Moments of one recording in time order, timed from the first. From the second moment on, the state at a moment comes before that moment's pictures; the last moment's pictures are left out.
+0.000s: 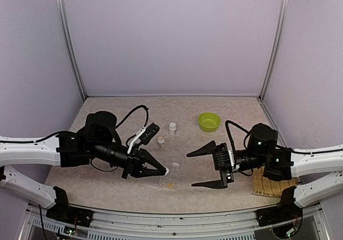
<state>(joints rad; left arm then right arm) -1.05 1.17 0.77 0.02 0.64 -0.32 1.08 1.06 0.52 0.49 -0.60 -0.48</state>
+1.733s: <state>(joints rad) -1.11 1.27 0.78 0.13 0.86 -0.34 1.19 1.29 0.73 0.30 -0.67 -0.76</state>
